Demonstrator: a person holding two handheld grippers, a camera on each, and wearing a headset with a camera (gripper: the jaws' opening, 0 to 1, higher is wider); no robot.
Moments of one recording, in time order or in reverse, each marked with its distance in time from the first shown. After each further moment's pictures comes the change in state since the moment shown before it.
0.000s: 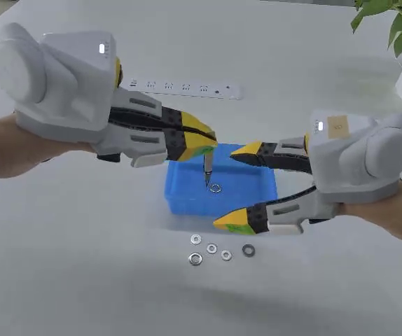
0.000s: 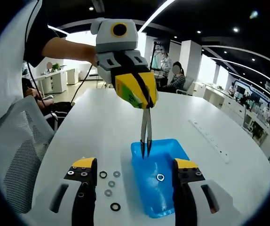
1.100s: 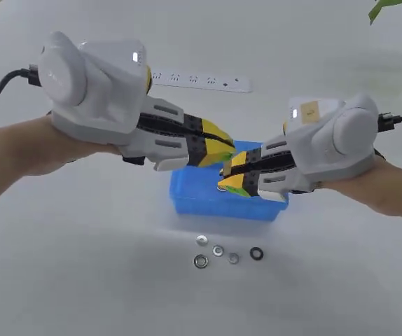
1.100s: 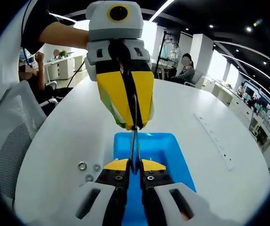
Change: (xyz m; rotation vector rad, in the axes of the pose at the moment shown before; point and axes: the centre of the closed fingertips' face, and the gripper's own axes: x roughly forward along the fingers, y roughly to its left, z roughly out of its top) left arm 0.029 0.013 -0.027 -0.059 0.003 -0.038; right arm 0.041 -0.034 -0.019 -0.074 0.100 0.070
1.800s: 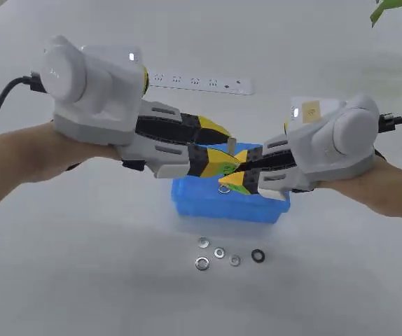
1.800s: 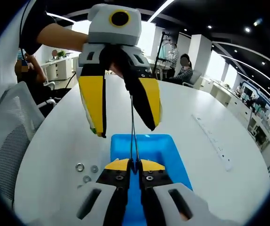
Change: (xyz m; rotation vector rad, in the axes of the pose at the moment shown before) left arm -0.001 0.004 -0.002 -0.143 -0.038 -0.004; right arm 0.001 -0.006 0.002 0.006 -0.003 -0.011
